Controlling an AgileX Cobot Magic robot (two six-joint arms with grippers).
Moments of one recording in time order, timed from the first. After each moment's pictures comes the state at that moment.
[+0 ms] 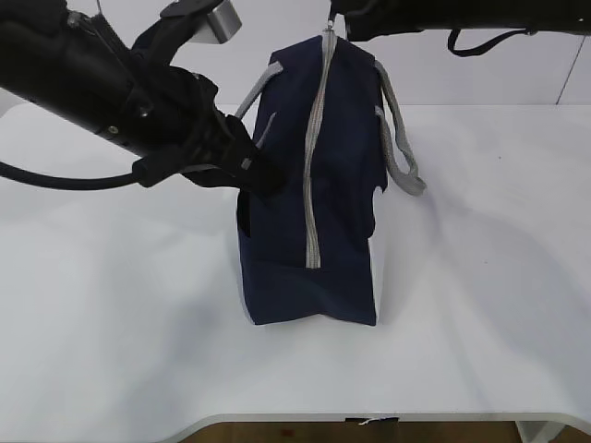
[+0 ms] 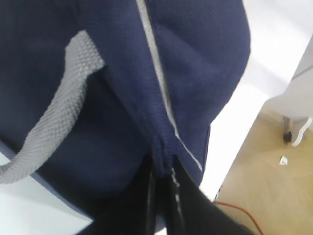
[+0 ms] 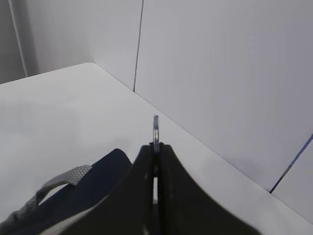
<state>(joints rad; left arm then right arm) -0.52 1.63 -1.20 -0.81 0.70 0.78 0.23 1.73 -1.37 1.69 0.41 -1.99</state>
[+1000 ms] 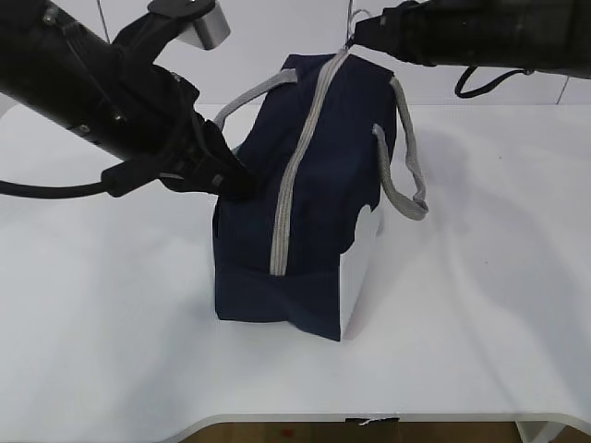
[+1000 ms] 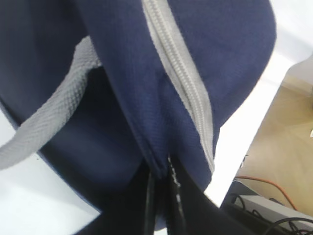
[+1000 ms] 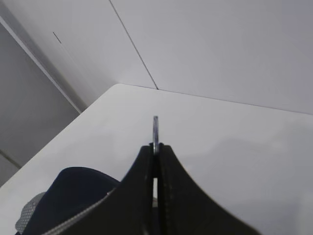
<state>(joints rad) -0.52 1.59 -1.20 -0.64 0.73 0.74 0.05 1.95 -1.46 1.78 0.70 -1.61</state>
